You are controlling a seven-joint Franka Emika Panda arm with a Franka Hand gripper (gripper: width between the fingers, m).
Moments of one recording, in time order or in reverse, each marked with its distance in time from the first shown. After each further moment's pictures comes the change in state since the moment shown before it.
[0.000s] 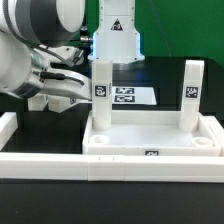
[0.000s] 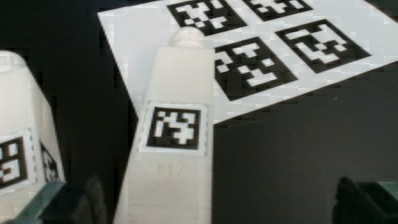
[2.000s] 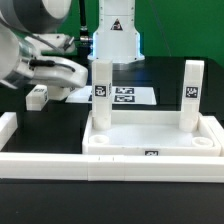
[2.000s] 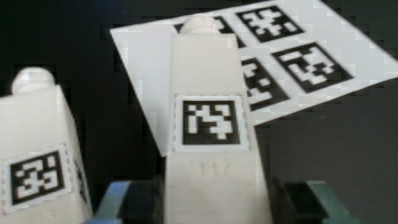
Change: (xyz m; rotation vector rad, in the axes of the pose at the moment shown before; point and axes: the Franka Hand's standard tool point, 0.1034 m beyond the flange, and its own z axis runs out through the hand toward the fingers) arm -0.023 0.005 -0.028 0.029 -0.023 -0.038
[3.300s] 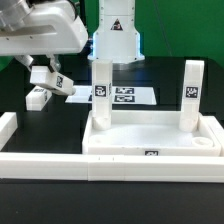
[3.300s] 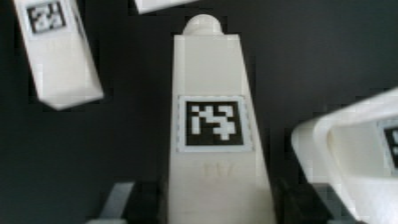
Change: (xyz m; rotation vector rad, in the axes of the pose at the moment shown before) arm -0.002 -0.029 -0.077 -0.047 0.591 -0.098
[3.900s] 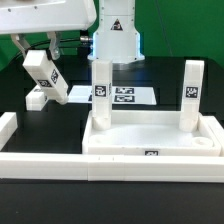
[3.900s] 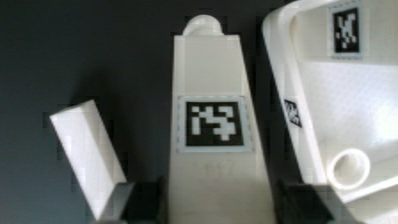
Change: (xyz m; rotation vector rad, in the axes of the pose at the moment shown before) arm 0.024 -0.020 -0.043 -0.051 0.408 -0.046
